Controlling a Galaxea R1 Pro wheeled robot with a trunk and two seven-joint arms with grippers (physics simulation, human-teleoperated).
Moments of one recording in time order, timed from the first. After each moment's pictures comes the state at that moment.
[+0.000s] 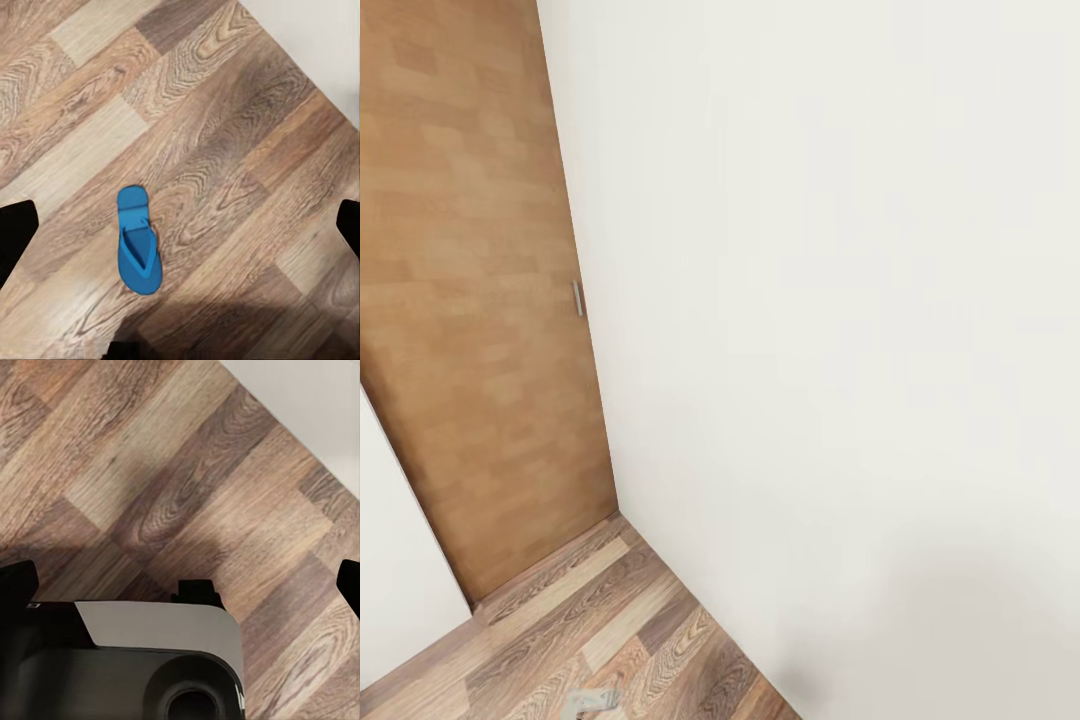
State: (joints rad) left arm -0.08 -0.03 0.02 -0.88 0.07 0.39 0.00; right arm 0.00 0.01 -0.02 -0.40 0.01 -0.01 -0.01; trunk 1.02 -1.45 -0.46
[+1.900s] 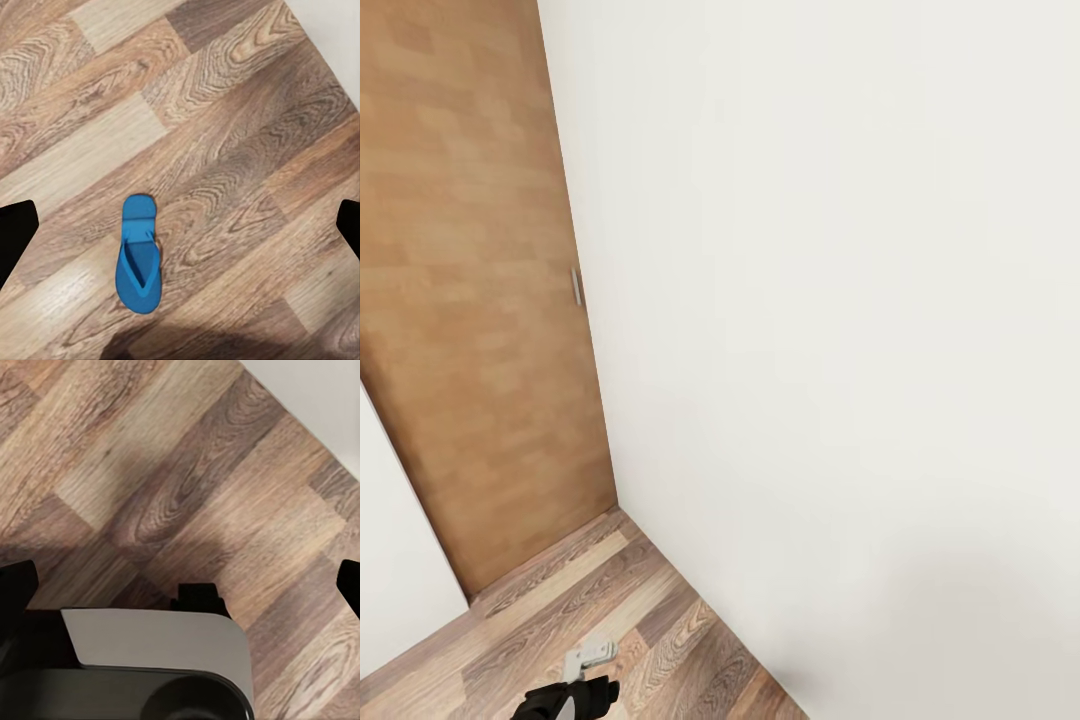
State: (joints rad) left arm -0.37 -0.03 0.14 -0.48 0.07 0.32 0.04; right arm 0.00 0.00 -0.02 -0.40 0.01 -0.01 -0.01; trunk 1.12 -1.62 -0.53
